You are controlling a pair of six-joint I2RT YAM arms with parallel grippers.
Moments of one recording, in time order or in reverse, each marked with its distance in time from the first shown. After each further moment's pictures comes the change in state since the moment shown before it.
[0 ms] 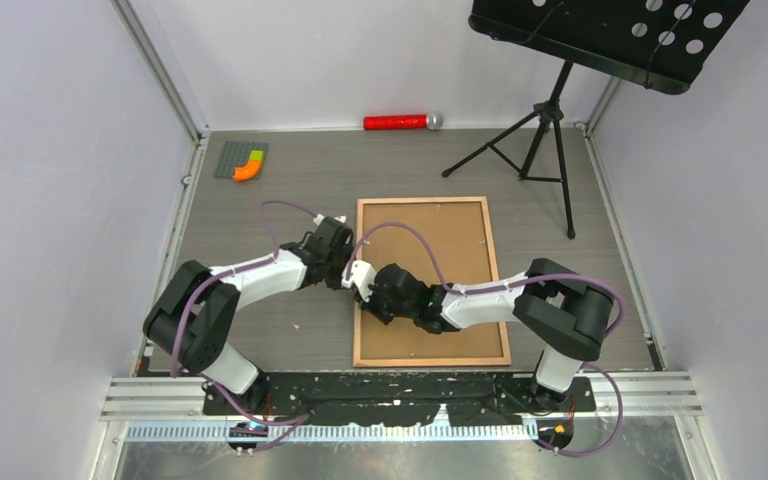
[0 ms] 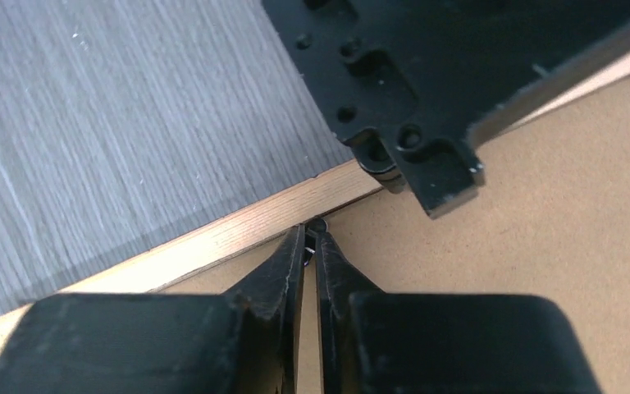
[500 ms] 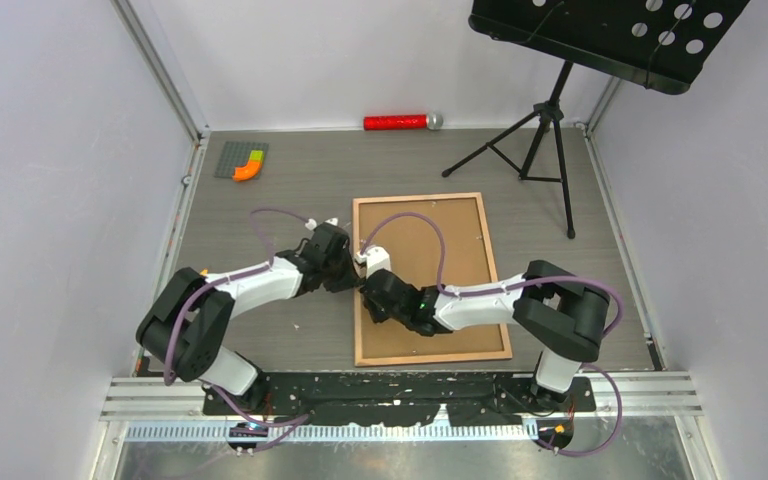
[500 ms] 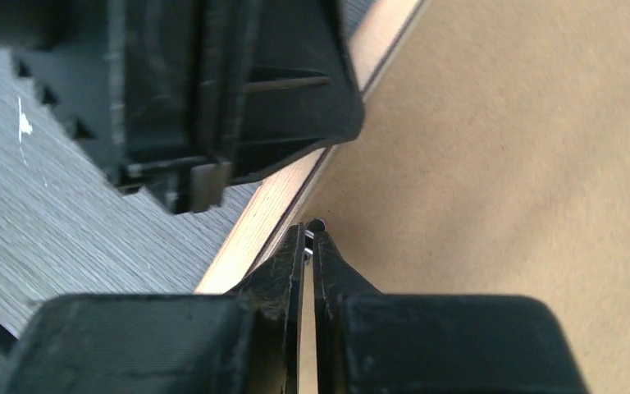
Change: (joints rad) left arm -0.001 -0.043 -0.061 0.065 -0.050 -0.085; right arm 0.050 0.014 0.060 -0.126 0.306 0.530
